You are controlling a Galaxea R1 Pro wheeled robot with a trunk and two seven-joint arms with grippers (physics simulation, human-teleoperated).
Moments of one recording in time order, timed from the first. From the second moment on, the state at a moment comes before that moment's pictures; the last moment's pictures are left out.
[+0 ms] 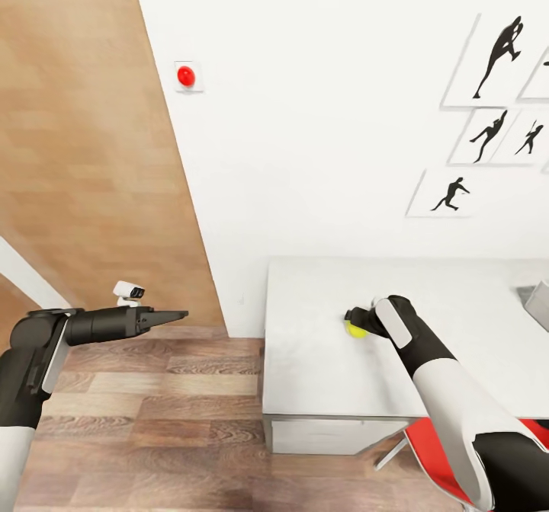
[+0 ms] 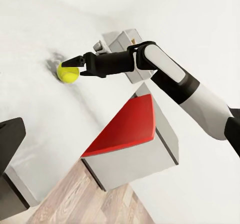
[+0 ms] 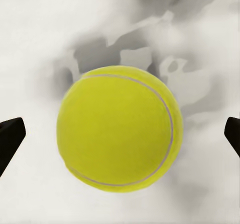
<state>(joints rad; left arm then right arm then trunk) -0.65 0.32 0.17 -1.30 0.11 1.02 -1.57 -0.93 -0.06 0.08 -0.70 -0.66 0.76 -0.42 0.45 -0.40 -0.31</state>
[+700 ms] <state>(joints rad) -0.65 0.32 0.17 -1.30 0.11 1.02 -1.57 -0.93 -0.07 0.07 -0.70 -0.66 0.76 -0.42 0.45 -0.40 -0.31</state>
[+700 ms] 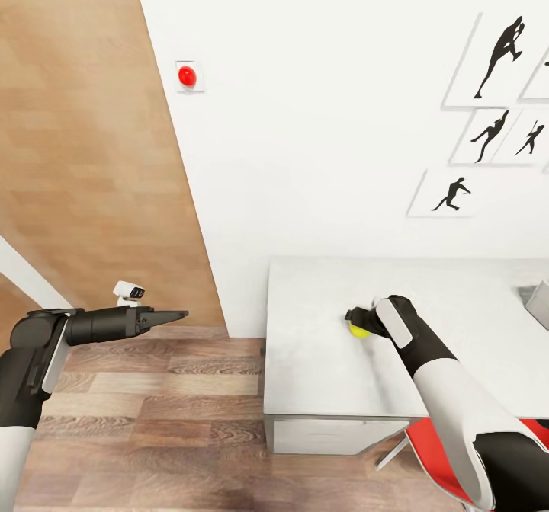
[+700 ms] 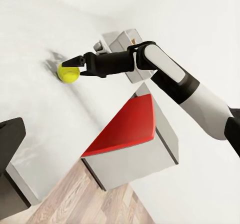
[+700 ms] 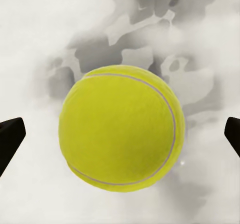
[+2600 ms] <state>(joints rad) -0.65 0.32 0.17 -1.30 0.11 1.02 -1.57 -0.46 -0.08 -0.05 -1.57 -1.03 0.94 -0.24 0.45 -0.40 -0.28</state>
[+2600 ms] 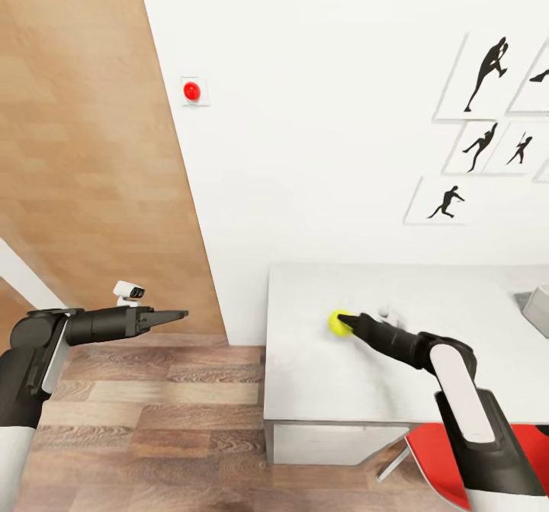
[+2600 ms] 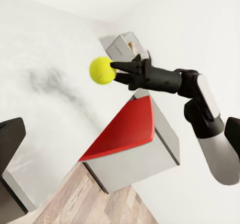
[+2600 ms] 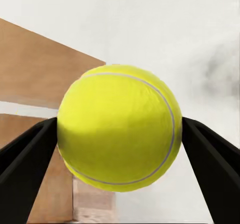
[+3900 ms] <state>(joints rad) -0.65 0.31 0.16 -1.30 0.10 1.02 -1.57 -0.37 -0.14 -0.13 -1.56 -1.05 0.94 0.20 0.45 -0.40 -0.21</state>
